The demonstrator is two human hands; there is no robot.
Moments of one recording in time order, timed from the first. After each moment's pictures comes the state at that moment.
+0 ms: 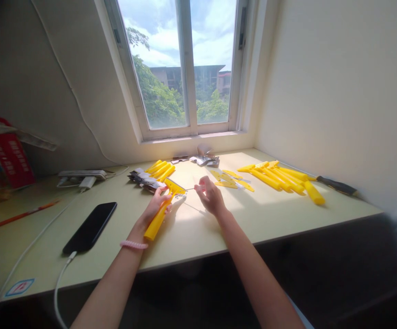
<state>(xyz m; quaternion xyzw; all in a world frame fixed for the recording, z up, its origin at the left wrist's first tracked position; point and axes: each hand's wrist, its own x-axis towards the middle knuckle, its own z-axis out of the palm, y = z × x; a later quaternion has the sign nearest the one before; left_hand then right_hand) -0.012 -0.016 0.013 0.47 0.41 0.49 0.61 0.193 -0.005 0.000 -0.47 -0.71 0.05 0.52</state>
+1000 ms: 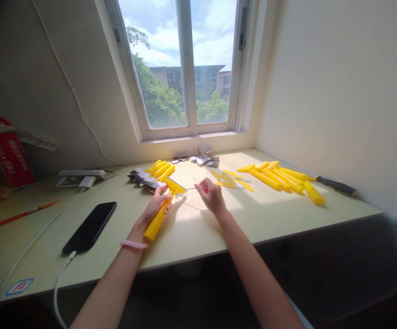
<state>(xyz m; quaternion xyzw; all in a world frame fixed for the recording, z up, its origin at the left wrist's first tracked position) -0.011 -0.015 0.012 0.48 0.40 0.49 0.61 0.194 -0.001 -0.003 -0.46 -0.68 0.05 0.57</state>
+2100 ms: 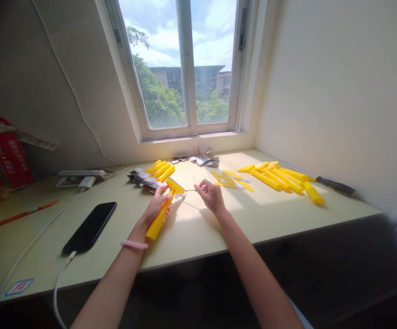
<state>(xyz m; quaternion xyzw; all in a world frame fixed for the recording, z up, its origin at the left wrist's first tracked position) -0.009 -0.014 0.010 0.48 0.40 0.50 0.60 0.194 -0.001 -0.001 -0.48 -0.68 0.10 0.54</state>
